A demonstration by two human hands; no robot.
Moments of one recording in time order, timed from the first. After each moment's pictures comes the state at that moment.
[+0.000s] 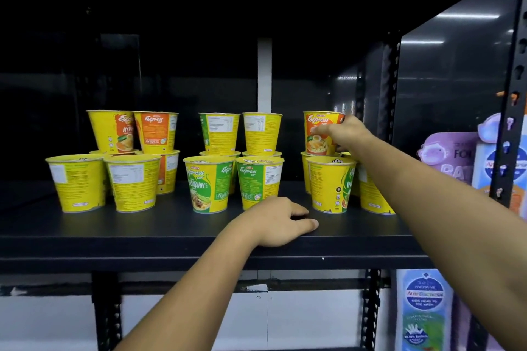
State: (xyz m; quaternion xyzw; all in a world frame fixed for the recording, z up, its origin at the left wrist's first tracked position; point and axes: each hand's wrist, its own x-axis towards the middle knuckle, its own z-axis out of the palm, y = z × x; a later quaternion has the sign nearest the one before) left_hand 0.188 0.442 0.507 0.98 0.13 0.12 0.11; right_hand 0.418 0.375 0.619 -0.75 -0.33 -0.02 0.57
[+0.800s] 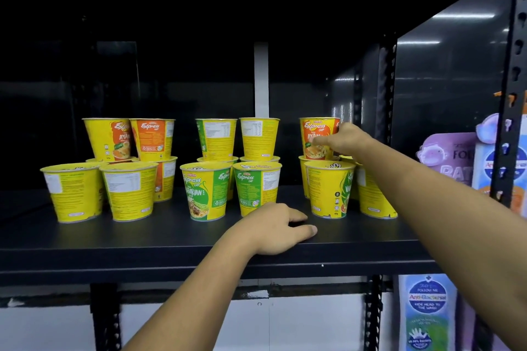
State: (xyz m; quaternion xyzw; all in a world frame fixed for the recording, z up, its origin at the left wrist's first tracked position) left_hand 0.190 0.446 0.505 0.98 0.13 0.13 0.12; right_hand 0.415 0.365 0.619 -0.81 -0.37 -0.05 0.46
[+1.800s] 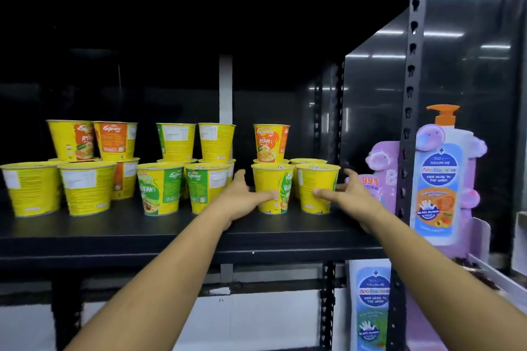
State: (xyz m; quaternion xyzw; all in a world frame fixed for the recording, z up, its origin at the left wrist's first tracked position) left_hand 0.242 0.403 0.520 0.82 0.23 0.29 0.44; right_hand 0.435 0.218 0.507 -0.72 -0.36 0.05 0.59
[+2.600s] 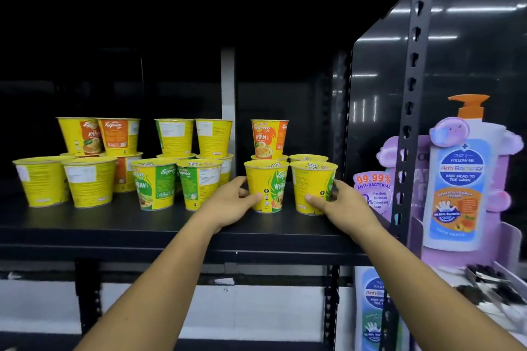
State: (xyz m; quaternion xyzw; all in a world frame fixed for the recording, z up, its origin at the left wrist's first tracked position) left_hand 0.255 0.404 0.507 0.85 0.26 0.30 0.36; right_hand 0.454 0.223 0.491 -0.74 -0.41 -0.01 0.53
